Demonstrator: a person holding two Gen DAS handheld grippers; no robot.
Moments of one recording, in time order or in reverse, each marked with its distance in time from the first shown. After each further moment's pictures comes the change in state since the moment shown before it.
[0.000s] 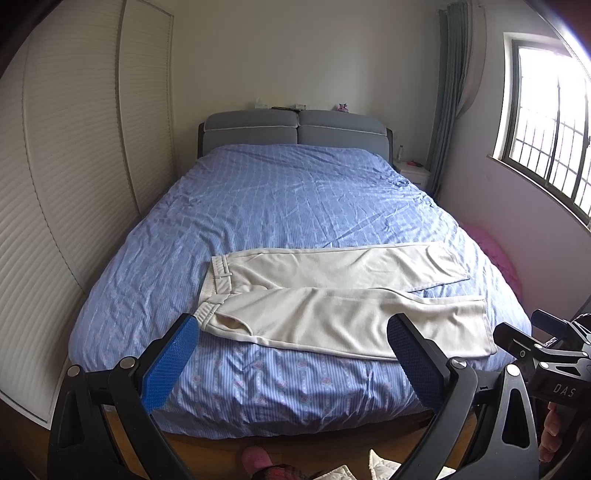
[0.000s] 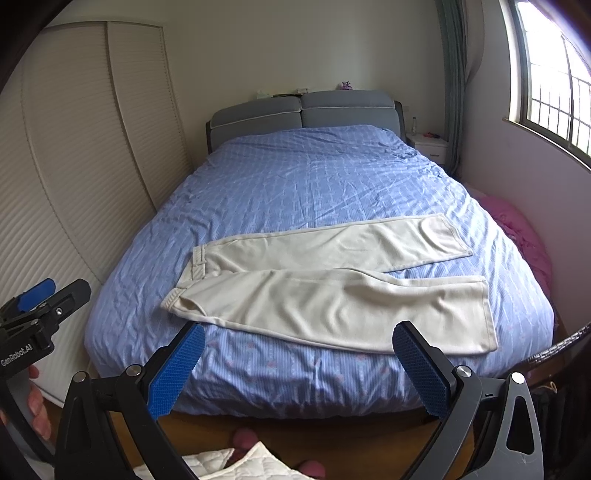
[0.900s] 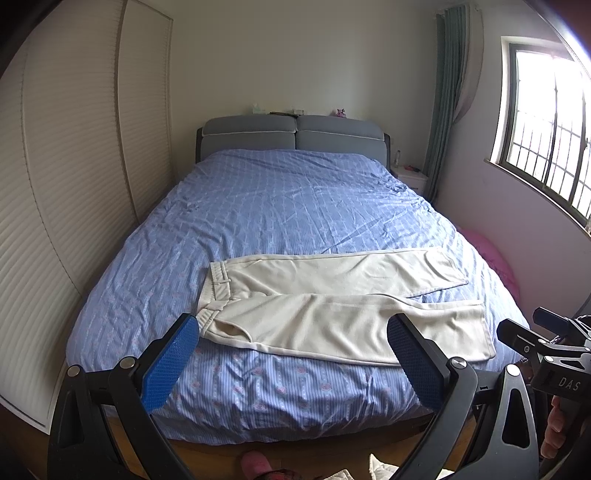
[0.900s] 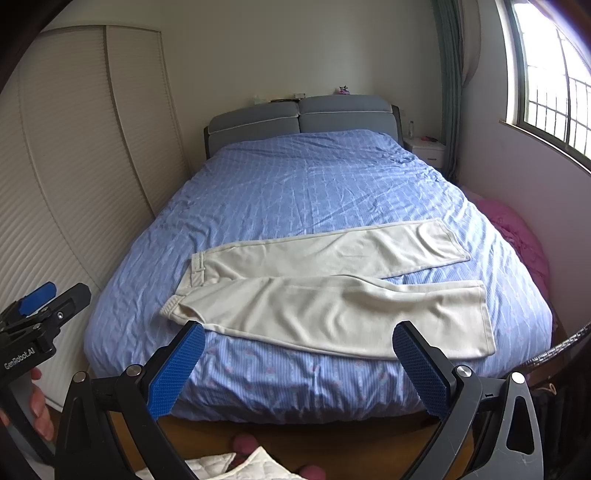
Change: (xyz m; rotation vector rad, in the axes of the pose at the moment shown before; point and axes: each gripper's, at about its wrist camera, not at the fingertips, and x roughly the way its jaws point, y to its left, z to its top) left arm 0.001 0.001 0.002 0.002 -0.021 -0.007; right arm -0.002 -0.004 0.007 0.009 -0.015 -0.006
